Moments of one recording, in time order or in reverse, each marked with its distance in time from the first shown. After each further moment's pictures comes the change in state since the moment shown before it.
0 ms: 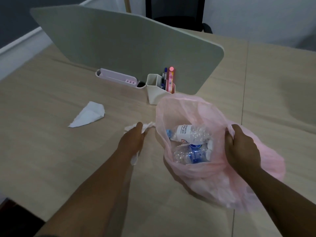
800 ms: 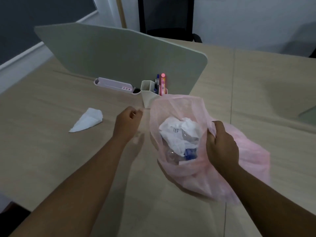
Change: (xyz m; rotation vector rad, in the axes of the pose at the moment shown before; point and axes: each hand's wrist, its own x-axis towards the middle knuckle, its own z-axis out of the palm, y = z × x) left_hand -0.006 0.052 -0.064 -0.513 0.265 -0.088; right_hand -0.021 -0.020 -0.003 0.165 0.048 -0.024
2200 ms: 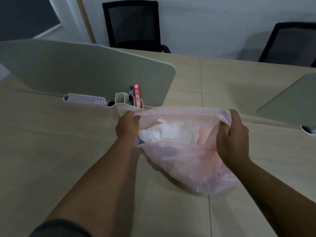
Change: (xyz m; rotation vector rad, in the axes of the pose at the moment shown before) left_hand 0.031 0.043 0.071 0.234 -0.071 0.032; right_hand 0.004 0.004 -0.080 0.198 0.364 0.018
